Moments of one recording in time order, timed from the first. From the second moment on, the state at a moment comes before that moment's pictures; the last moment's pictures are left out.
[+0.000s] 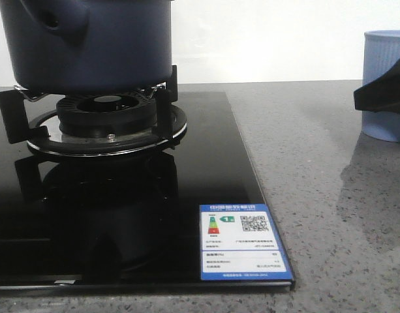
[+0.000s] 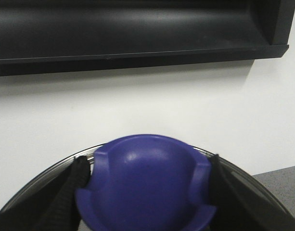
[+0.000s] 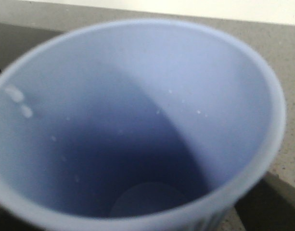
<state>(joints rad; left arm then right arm) -0.27 0.91 -0.94 -0.25 0.07 0.25 -0.21 1.37 -0.49 -0.96 -0.69 0.68</state>
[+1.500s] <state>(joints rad) -0.51 1.25 -0.94 -0.30 -0.14 0.25 -0.21 0.53 -0.30 -1.64 -0.53 1.58</state>
